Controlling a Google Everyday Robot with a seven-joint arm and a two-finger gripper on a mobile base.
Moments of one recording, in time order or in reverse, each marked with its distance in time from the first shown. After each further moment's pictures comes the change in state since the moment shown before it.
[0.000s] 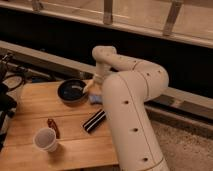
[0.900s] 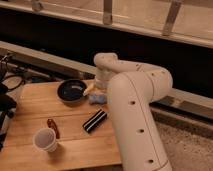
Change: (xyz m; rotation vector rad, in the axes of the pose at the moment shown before) arm -0.015 -0.003 0.036 -0.020 -0.105 -0.004
